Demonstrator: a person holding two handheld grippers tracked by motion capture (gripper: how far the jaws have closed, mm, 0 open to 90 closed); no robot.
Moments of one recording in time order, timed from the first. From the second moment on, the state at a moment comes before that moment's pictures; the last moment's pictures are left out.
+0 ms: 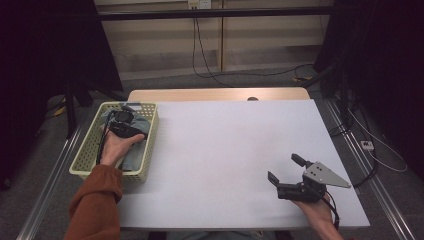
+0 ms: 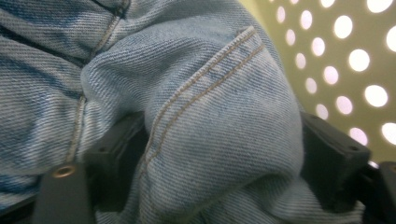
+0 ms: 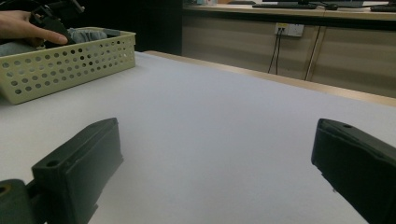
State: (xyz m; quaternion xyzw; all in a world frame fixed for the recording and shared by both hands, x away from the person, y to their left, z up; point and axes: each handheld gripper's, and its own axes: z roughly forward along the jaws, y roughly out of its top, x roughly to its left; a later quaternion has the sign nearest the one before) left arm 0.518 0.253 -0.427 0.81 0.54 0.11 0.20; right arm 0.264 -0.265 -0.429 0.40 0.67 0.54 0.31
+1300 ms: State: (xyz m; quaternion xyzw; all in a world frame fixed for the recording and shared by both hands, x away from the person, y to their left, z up) left arm 0.491 0.276 -0.390 0.76 0.51 0.16 0.36; right arm 0.267 -0.264 -0.429 0.41 0.67 0.54 0.30
